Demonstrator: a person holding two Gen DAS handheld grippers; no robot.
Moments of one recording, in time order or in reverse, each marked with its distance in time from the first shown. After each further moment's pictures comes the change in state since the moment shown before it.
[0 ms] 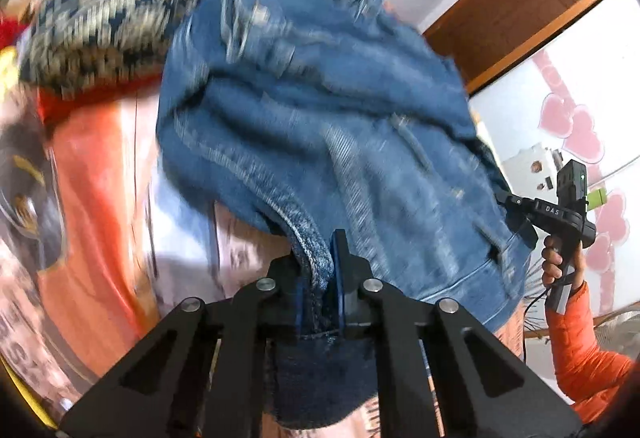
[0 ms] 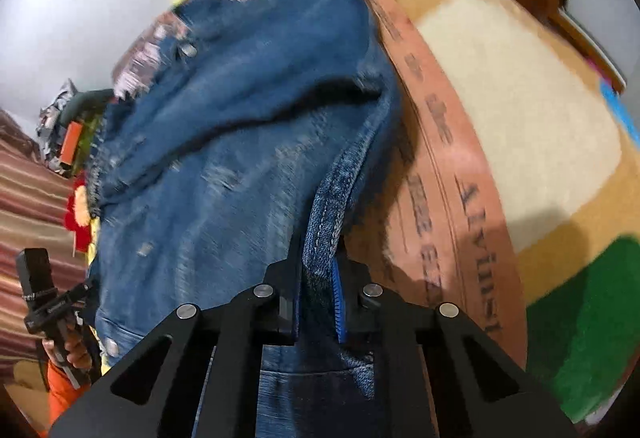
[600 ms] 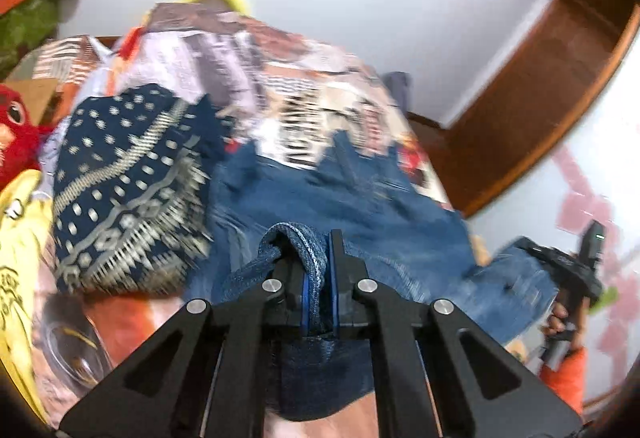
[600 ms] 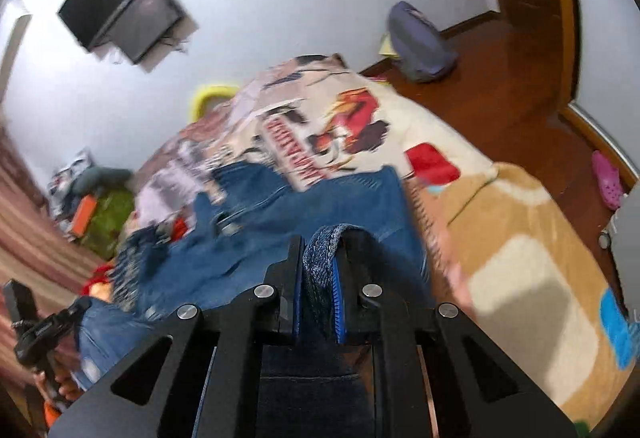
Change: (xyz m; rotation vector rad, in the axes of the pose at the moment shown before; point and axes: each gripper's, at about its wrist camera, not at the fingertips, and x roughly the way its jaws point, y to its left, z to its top) left arm -0.034 0.003 0.157 -0.089 -0.298 0.132; right arm -0.018 0.040 0.140 0.000 -0.320 0.001
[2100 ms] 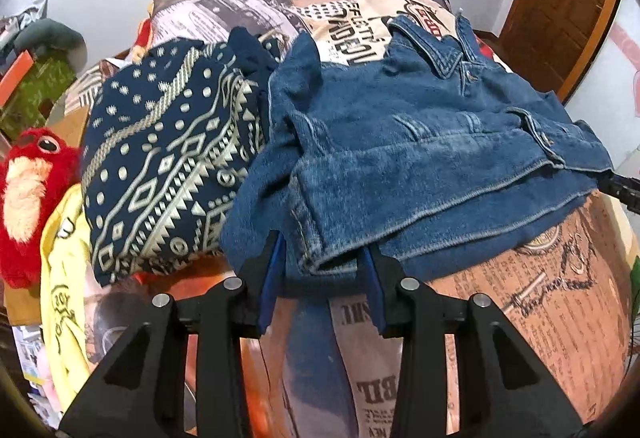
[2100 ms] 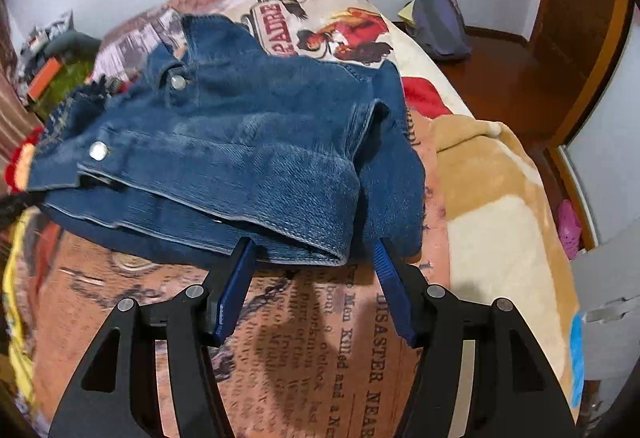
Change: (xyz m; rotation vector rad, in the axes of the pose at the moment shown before) left arm 0.051 0.022 -0.068 0.303 0.143 0.303; right arm 0.041 -0.009 -0.072 -0.386 0.205 -0.176
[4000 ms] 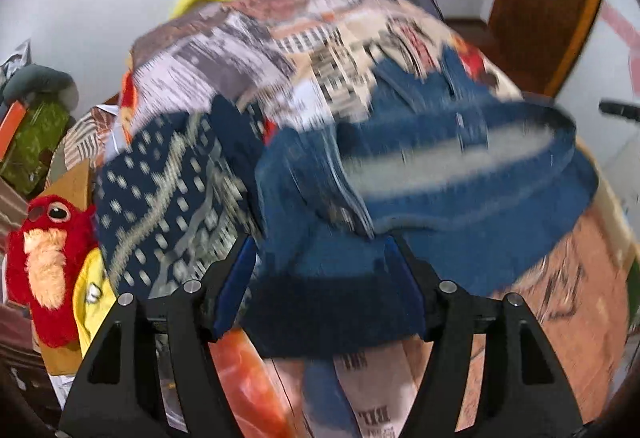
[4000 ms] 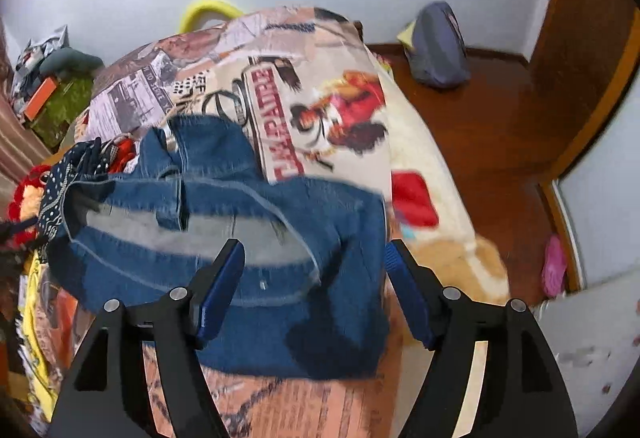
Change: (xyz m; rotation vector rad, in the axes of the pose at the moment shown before) left arm -0.009 -0.018 0.066 0.118 0.036 -0.004; right arm -0.036 -0.013 0.115 0.012 0.005 0.017
